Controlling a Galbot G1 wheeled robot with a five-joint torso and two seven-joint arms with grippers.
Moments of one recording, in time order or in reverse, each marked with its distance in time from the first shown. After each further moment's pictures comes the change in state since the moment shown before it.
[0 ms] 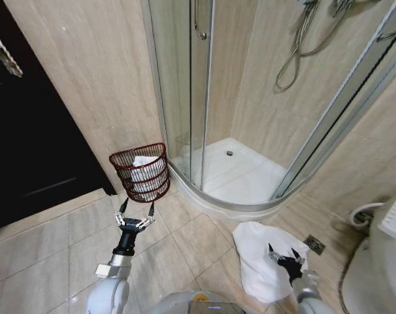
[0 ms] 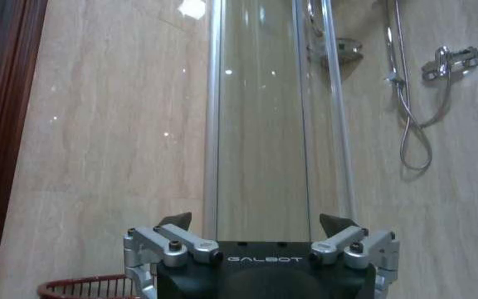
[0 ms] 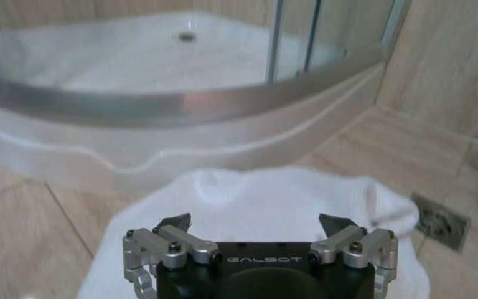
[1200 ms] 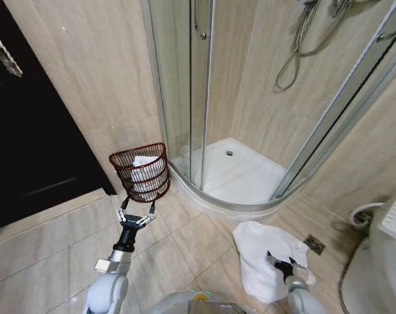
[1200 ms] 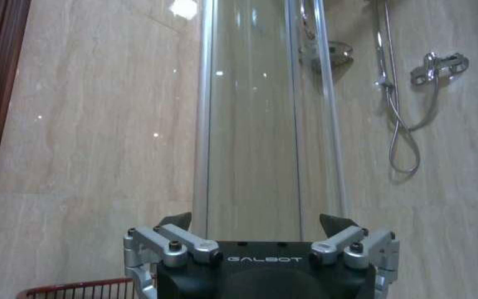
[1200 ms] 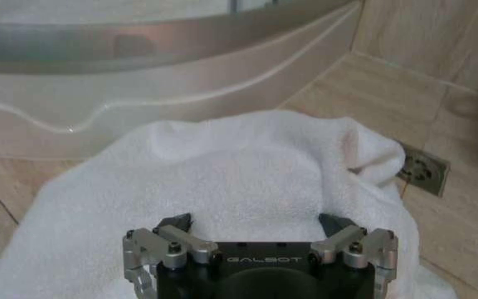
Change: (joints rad) left arm -0.028 0.018 0.003 0.003 -0.018 0.023 0.027; right arm 0.173 0.041 0.023 -0.233 -0.032 -0.080 0.008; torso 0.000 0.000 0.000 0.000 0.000
